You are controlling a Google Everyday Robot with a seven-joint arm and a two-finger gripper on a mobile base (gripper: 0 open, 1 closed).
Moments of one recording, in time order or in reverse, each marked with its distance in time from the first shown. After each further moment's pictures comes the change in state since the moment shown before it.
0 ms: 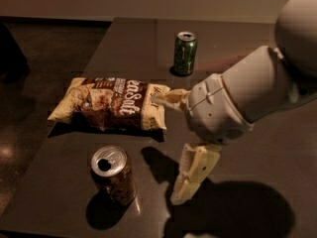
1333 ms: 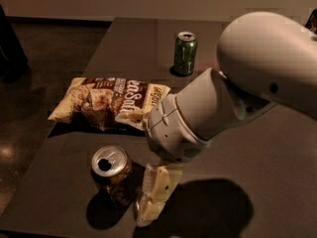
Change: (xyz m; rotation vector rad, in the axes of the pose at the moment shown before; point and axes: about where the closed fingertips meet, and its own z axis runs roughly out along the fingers) arm -0.032 0.018 0.058 -0.090 -0.039 -0.048
